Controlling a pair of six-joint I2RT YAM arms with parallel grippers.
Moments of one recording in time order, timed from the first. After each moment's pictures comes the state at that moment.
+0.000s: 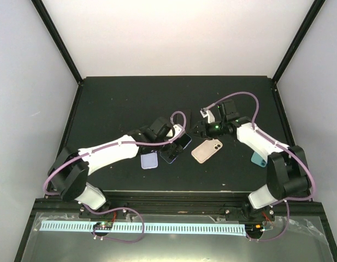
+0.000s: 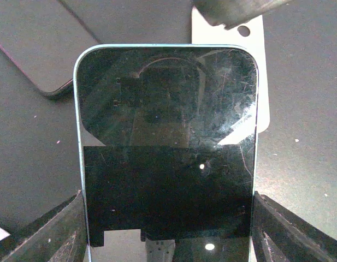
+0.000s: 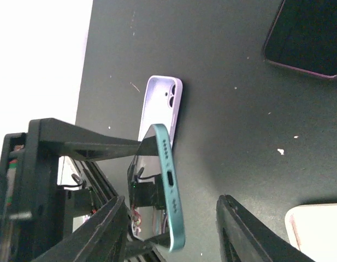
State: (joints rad) left arm -0.81 1.51 1.00 -0.37 0.11 -0.10; right arm 0.34 1.49 0.98 -0.40 -0.80 0.42
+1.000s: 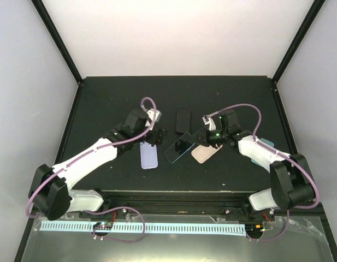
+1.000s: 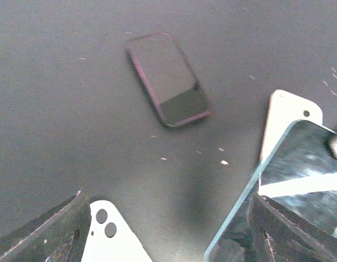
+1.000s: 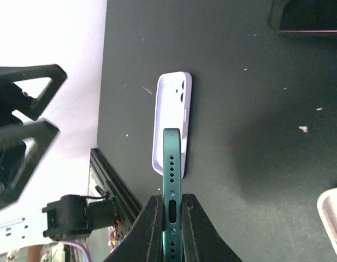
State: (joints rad) left arm -0.66 1.29 0.91 -0.32 0.03 -0.21; right arm 0.37 1.43 0.77 -0.12 -0.83 0.66
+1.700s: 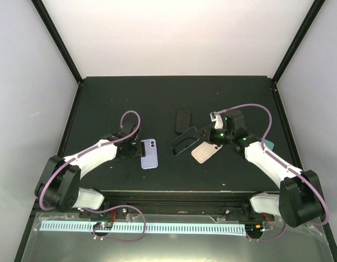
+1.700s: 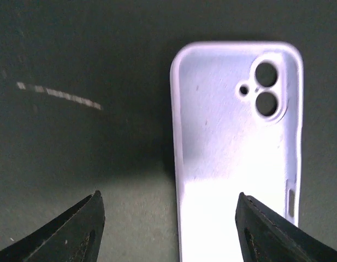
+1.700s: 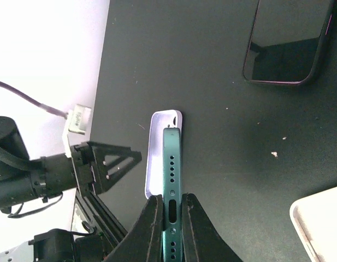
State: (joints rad) left arm -0.45 1.36 0.73 -0.52 -0.01 -0.59; right arm 0.37 1.26 0.72 -0.12 -0.65 0.71
